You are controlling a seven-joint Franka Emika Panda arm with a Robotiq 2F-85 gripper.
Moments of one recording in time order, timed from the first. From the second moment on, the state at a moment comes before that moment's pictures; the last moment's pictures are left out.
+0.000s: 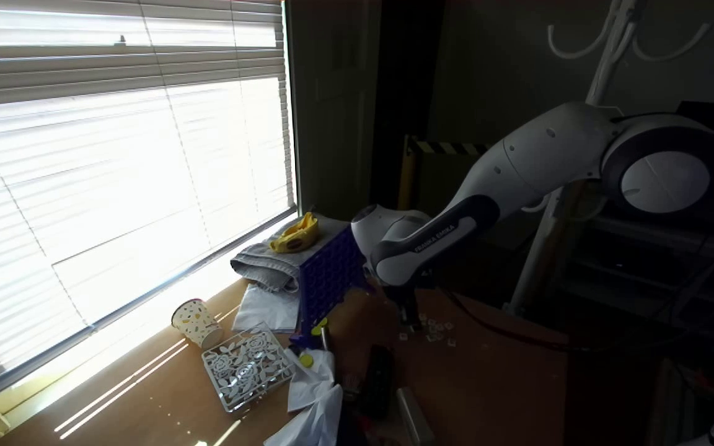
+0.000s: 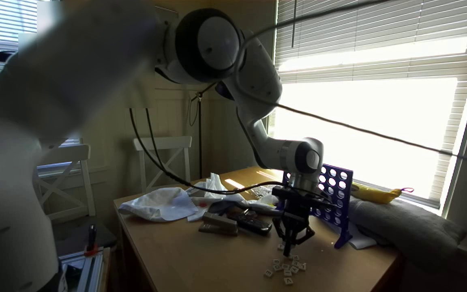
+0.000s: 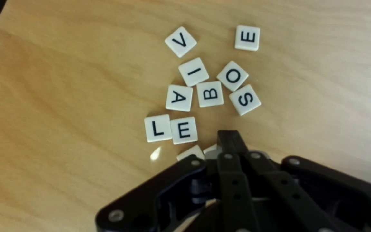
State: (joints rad) arm 0.11 0.82 0.05 -1.60 -0.23 1.97 -0.28
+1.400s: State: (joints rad) arm 0.16 0.86 0.06 -1.54 -0.37 1.92 -0.42
